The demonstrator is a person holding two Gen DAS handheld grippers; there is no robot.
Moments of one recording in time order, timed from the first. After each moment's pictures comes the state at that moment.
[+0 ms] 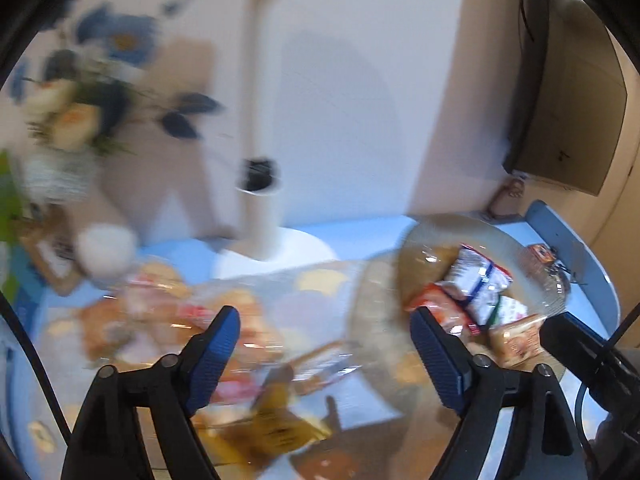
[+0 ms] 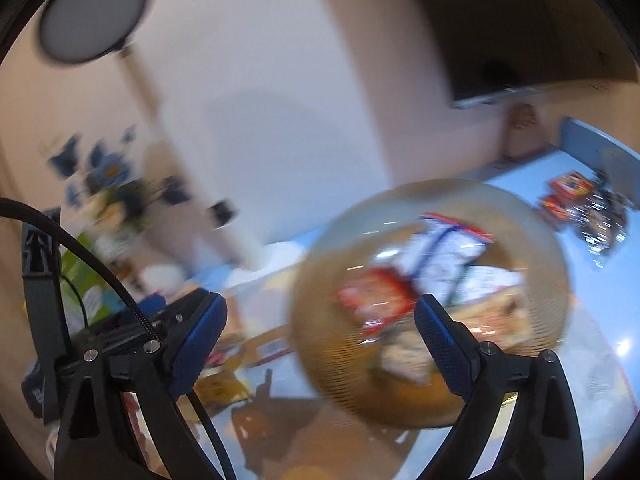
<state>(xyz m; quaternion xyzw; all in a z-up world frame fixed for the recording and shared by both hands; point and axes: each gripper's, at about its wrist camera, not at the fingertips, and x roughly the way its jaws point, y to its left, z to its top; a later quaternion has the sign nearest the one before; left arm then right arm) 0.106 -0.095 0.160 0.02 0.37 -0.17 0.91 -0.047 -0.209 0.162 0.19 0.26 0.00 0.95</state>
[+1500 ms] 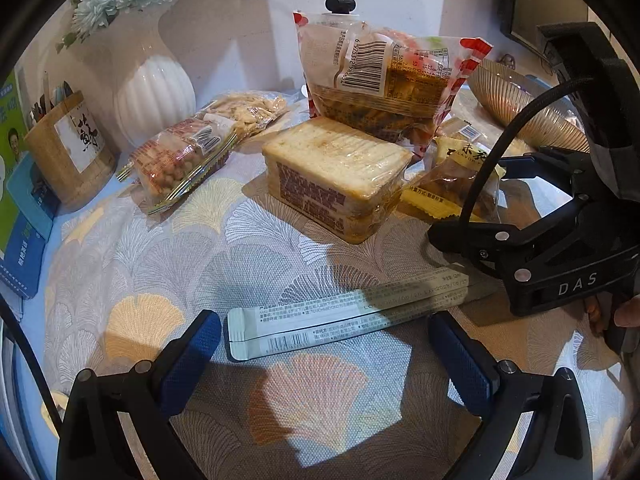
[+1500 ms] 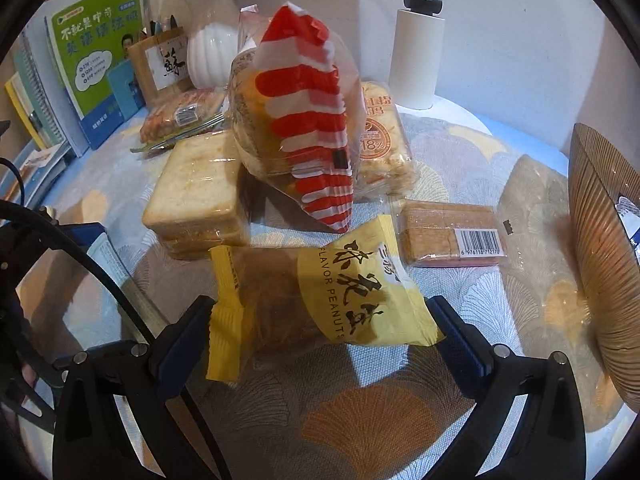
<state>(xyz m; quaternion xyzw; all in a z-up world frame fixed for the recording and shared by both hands) 0.091 0.005 -0.075 0.13 0.45 -0.24 0.85 0.046 -0.037 0.031 -0.04 0.43 0.08 0.90</state>
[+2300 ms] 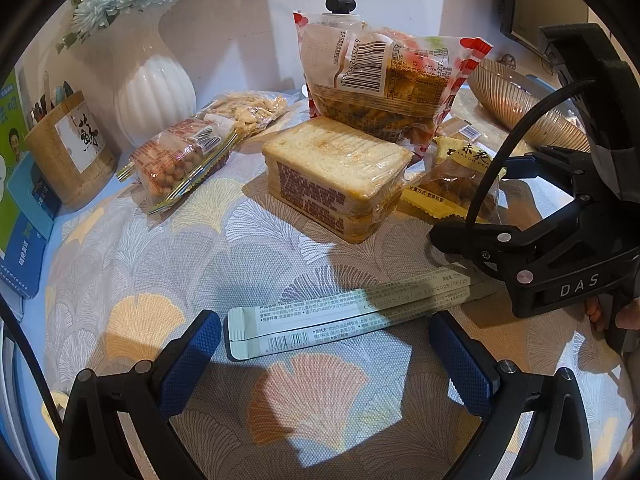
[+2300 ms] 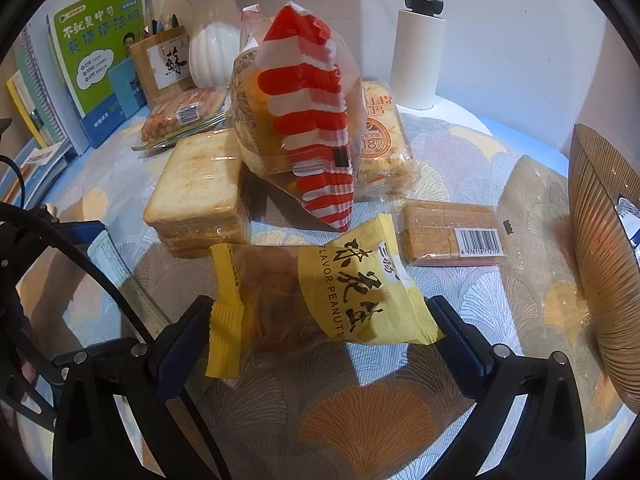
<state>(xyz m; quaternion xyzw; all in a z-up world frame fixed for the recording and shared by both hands) 0.092 0.001 -0.078 0.13 0.44 -0.25 0.85 0.045 -0.036 0.031 -0.04 0.43 0.08 0.90</state>
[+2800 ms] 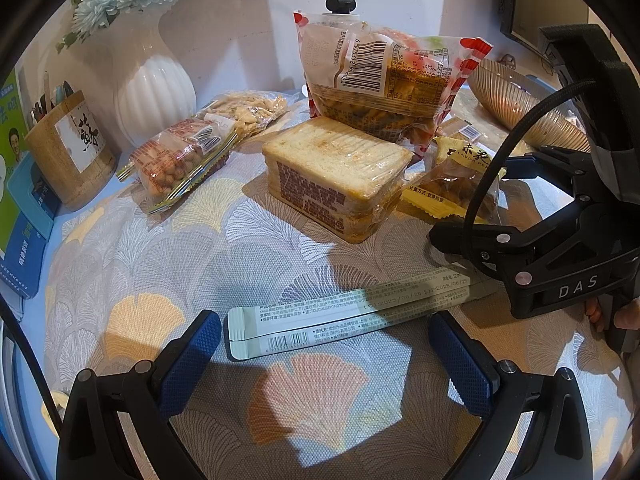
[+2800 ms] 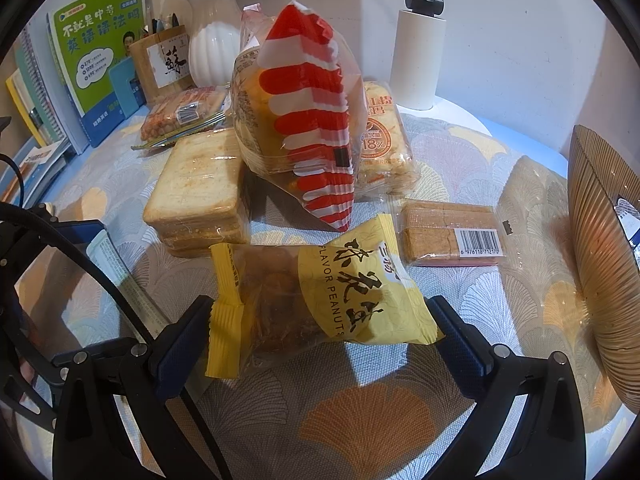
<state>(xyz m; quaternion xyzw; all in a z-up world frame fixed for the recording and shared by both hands) 0.091 0.004 -0.076 0.13 0.44 -0.25 0.85 0.045 -0.036 0.031 -0.04 0.43 0.08 0.90</state>
